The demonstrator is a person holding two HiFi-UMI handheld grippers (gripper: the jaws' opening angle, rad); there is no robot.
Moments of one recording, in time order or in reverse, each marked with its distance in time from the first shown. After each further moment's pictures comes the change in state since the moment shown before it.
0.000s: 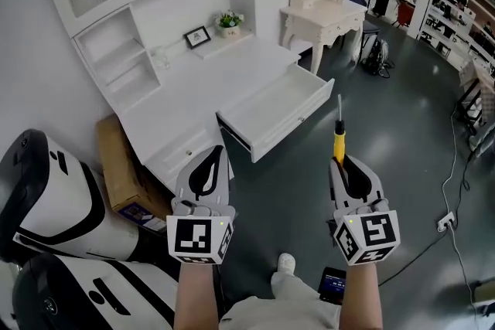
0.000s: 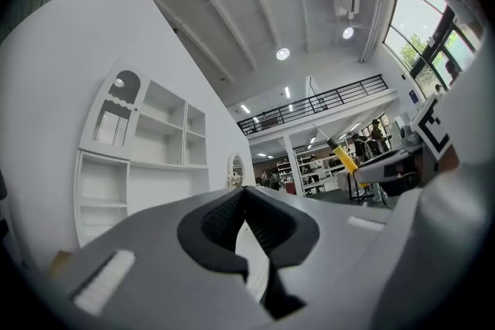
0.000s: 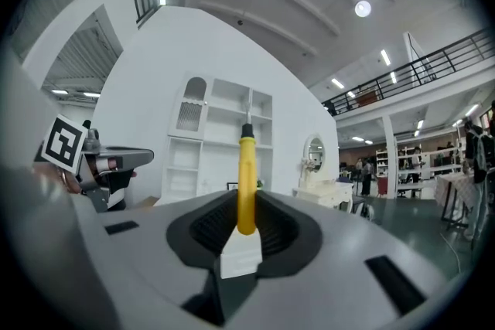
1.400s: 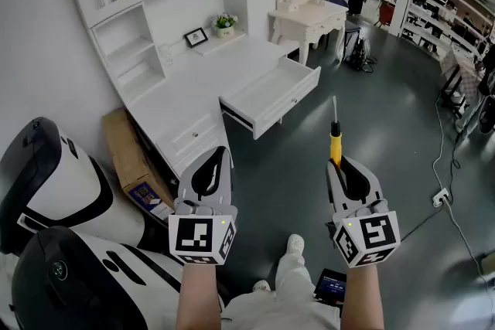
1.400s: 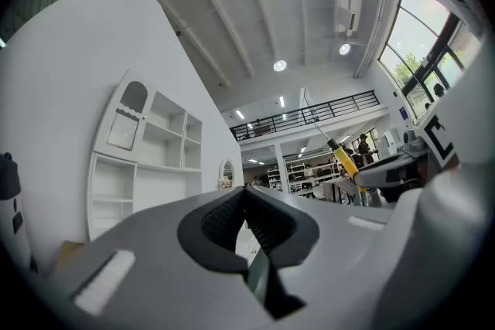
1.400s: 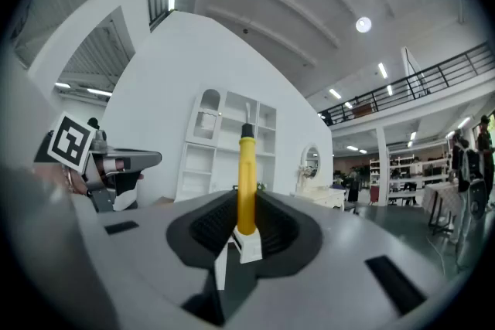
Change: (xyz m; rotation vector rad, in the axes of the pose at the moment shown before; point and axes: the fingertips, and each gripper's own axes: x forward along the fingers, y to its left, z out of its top) left arm -0.159 -0.018 0.036 -0.054 -0.039 -0.073; right arm -0.152 0.107 0.021 -0.041 -0.039 -0.046
